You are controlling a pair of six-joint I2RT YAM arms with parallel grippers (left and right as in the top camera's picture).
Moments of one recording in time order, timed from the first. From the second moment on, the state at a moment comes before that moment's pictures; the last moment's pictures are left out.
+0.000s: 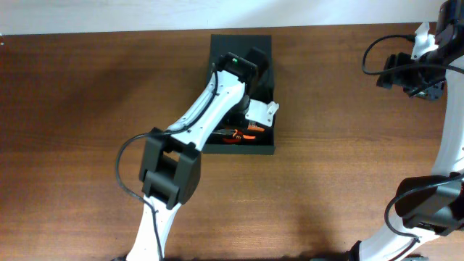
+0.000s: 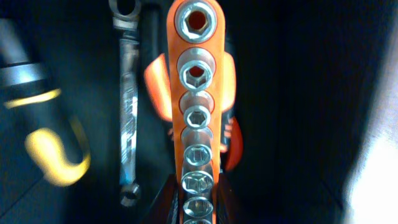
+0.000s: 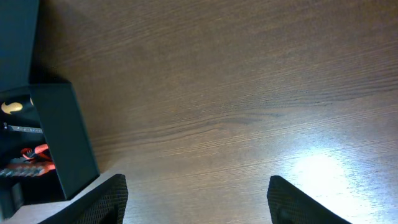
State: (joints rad) left arm -0.56 2.33 2.11 -1.35 -0.01 1.22; right arm -0.27 1.90 2.13 -1.53 -0.13 0.03
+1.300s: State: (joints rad) left arm -0.10 2.04 2.30 -1.28 0.25 0.44; right arm -0.27 1.90 2.12 -1.43 -0.37 0.03
